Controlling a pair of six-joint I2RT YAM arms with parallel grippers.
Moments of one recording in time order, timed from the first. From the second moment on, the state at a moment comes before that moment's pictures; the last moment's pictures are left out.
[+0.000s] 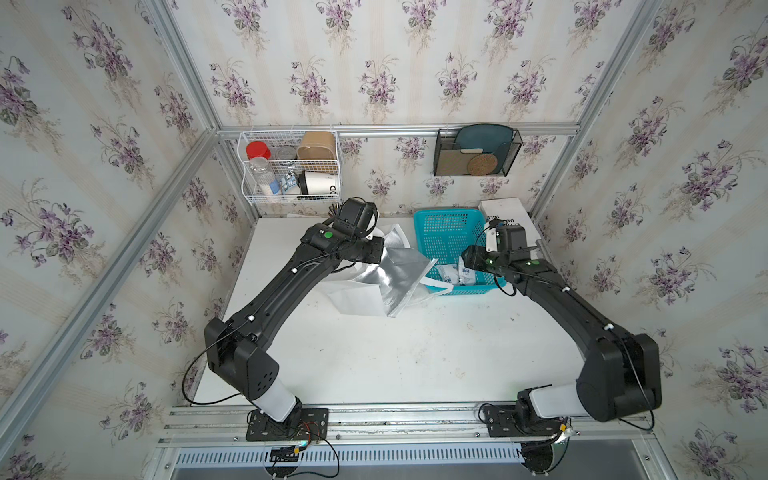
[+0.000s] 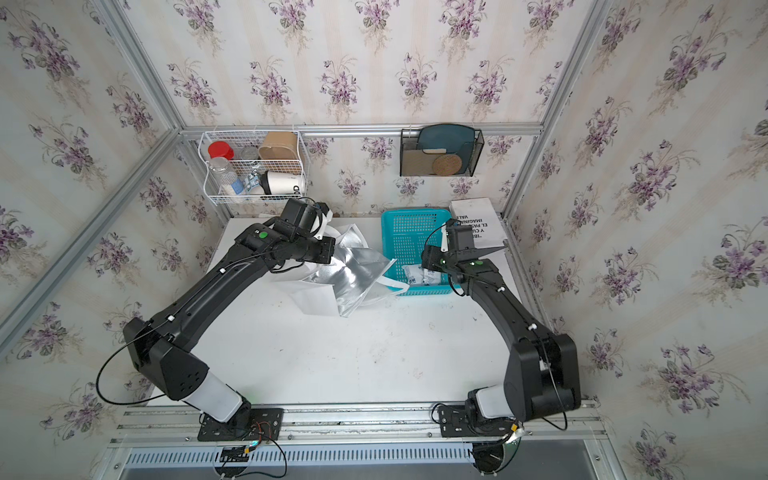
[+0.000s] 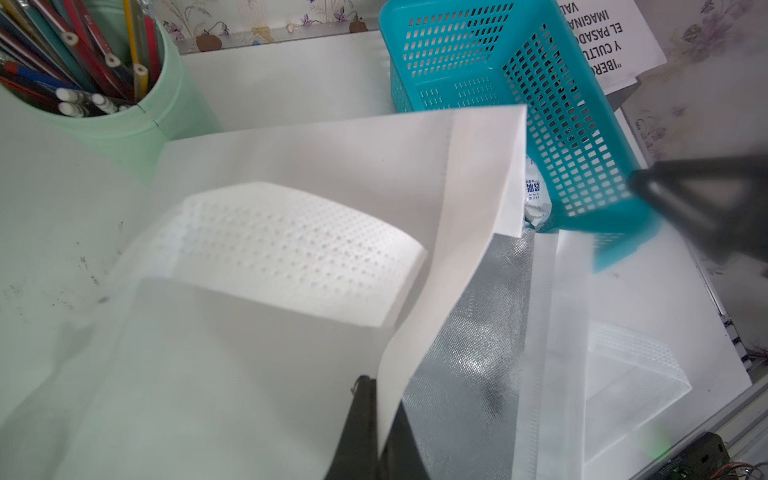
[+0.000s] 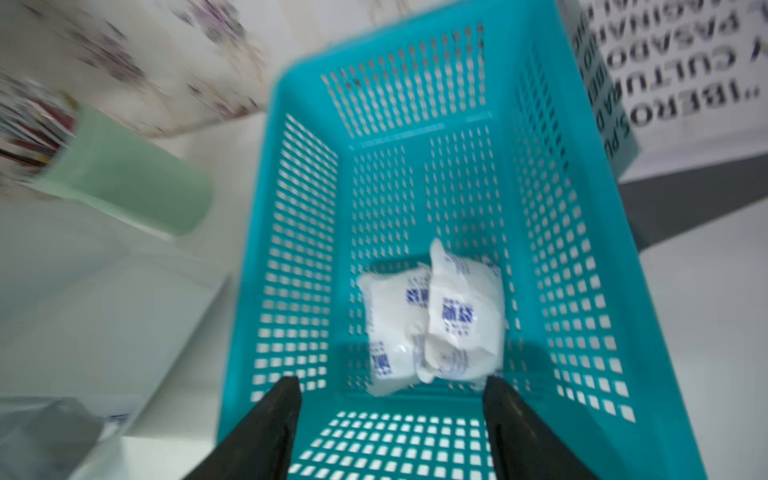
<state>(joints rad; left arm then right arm) -0.56 1.63 1.68 -0.93 0.08 -0.30 0.22 1.50 1.09 -0.43 -0.09 0.33</state>
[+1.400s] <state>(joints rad) -0.56 1.62 1.64 -0.89 0.10 -0.27 0.21 1.74 1.48 -0.55 0.03 0.31</state>
